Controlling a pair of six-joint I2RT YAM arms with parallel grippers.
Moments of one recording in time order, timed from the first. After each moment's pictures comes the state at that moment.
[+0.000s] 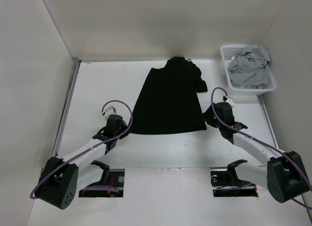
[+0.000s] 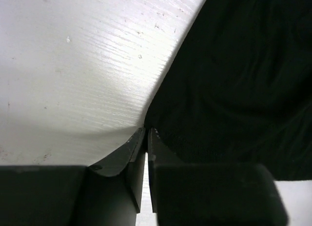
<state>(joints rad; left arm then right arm) -0.40 1.08 0.29 0.02 -0.20 -0.83 0.34 1.12 0.49 -0.03 0.17 0.76</state>
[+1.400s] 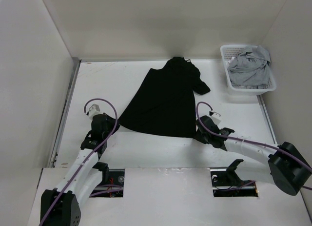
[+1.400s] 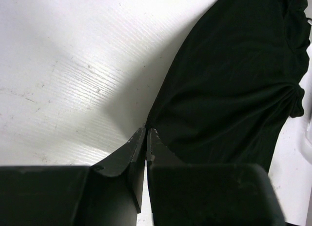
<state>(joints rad) -0.17 0.76 0.29 -0.07 -0.11 -0.86 0.70 1.16 0.46 -0.28 0.32 1.04</state>
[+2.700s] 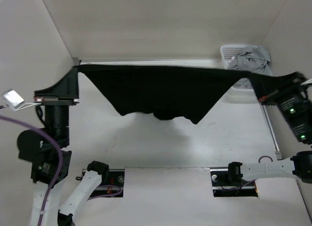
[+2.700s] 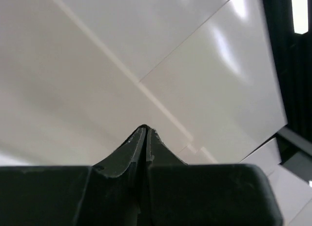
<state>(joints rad) -0.29 0.55 1.15 -0.10 -0.25 -0.87 1.35 0.86 1.74 -0.70 1.06 0.49</state>
